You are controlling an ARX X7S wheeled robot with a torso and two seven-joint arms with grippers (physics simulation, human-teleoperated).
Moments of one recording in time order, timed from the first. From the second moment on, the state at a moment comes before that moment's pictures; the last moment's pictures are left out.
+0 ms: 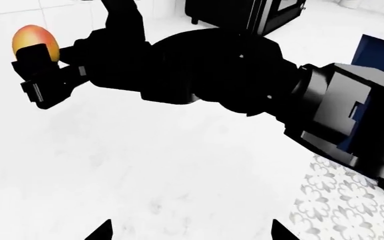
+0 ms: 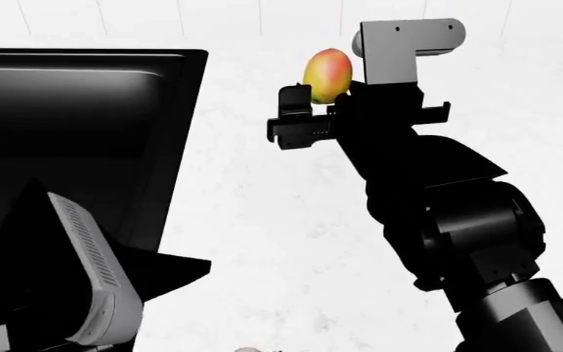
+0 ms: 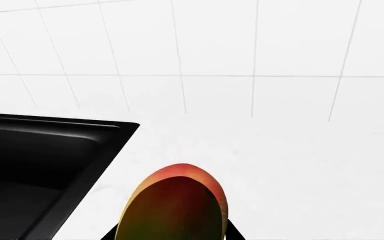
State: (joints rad) left arm -0.97 -0.42 0.31 0.53 -1.96 -1.31 -0.77; right arm 1.30 0.28 -0.83 0.75 1.00 0.39 0.11
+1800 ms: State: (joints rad) left arm -0.82 -0.38 0.62 0.39 -1.25 -1.25 -0.28; right arm 1.23 0.33 -0.82 0.71 1.02 0.41 0.12
